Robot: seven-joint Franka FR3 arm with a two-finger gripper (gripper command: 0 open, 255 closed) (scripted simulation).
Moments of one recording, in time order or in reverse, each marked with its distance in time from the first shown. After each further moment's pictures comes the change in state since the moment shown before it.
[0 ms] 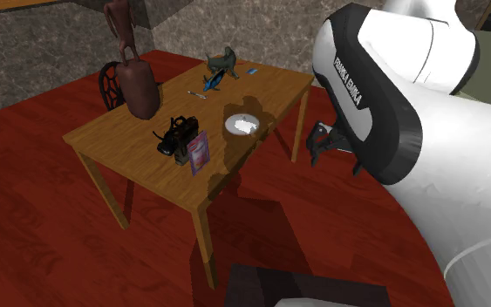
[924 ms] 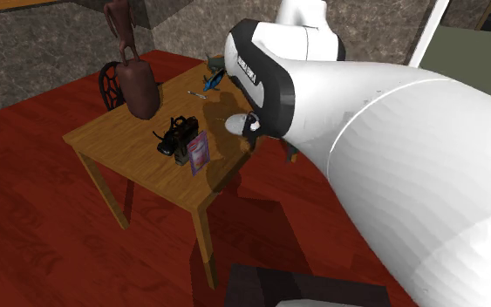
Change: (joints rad) arm 0.042 0.229 0.279 0.097 0.138 0.147 0.357
